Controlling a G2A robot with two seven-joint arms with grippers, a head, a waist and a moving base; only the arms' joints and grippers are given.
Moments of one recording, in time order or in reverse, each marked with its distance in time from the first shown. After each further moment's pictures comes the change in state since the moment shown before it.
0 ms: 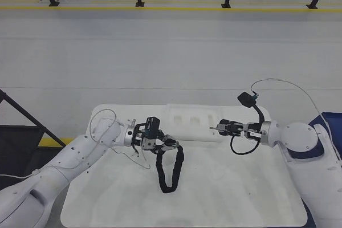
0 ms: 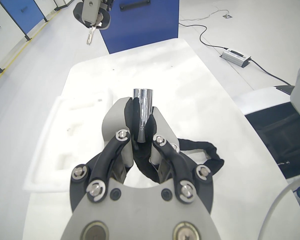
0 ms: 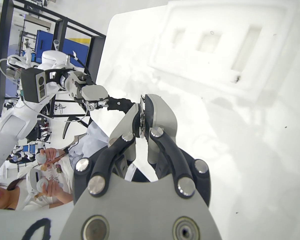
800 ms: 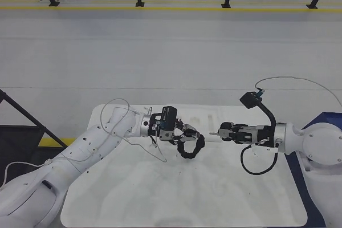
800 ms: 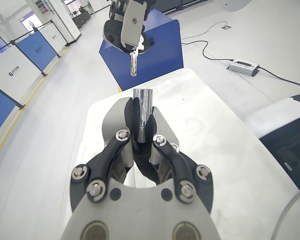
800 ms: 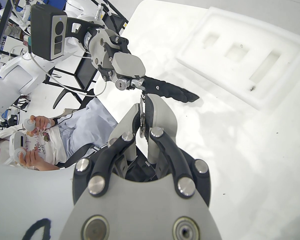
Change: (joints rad) left arm -0.080 -0.094 0.012 -0.034 -0.033 0.068 0.011; right arm -0.041 0.035 0.092 -0.252 0.035 -0.026 0.118
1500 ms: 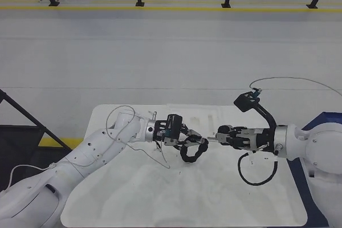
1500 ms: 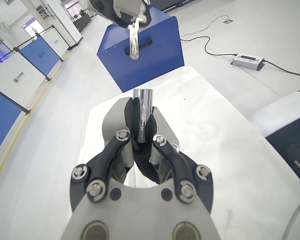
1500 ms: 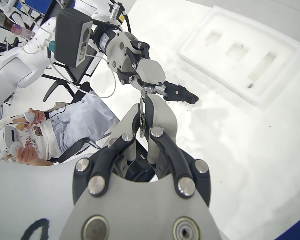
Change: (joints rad) left arm 0.044 -0.021 -0.006 -0.038 0.091 0.078 0.036; right arm 0.058 0.018 -0.032 -0.170 -0.082 0.142 0.105
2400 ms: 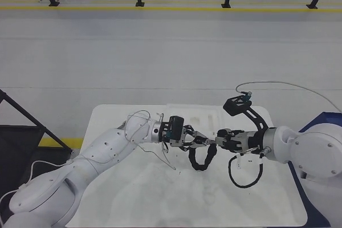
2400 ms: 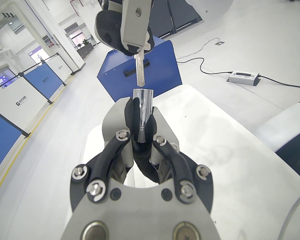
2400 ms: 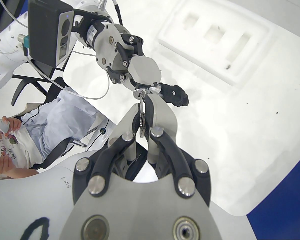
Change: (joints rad) left arm -0.028 -0.123 0.060 0.209 0.130 0.053 0.299; right arm 0.081 0.038 -0.135 -0.038 -0.153 0.145 0.054
